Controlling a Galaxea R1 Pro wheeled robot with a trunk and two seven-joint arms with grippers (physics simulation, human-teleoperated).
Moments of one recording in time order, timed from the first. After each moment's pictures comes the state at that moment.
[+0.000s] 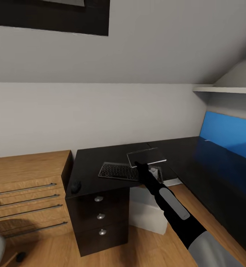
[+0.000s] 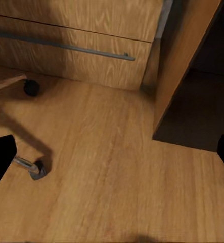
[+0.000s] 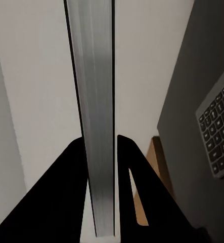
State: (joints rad) left arm 0.16 -0.04 0.54 -0.82 0.05 -0.37 -0.18; right arm -0.61 -0.05 0.49 -1.11 -1.76 -0.01 -0.01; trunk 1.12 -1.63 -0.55
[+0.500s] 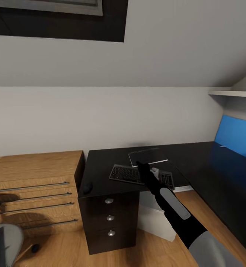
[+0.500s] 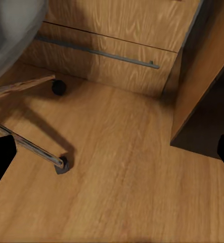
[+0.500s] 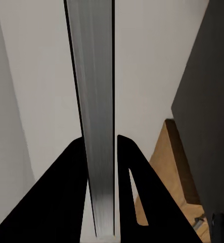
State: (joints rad) left arm 0.16 -0.04 0.55 -0.82 0.05 -0.37 -0.18; right arm -0.61 -0.06 0.49 -1.11 -1.76 -0.03 -0.01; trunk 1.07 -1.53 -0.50
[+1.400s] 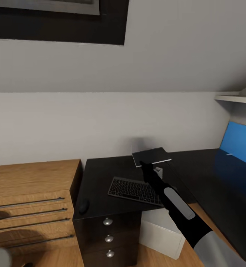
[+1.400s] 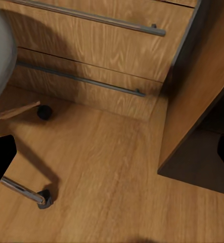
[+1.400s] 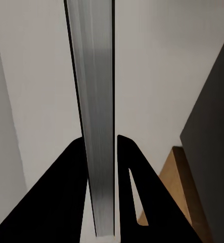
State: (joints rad) left arm 0.16 -0.04 0.54 -0.82 0.05 -0.37 -0.19; right arm -0.61 -0.10 0.49 -1.12 -1.76 -0.02 -0.01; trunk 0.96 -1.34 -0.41
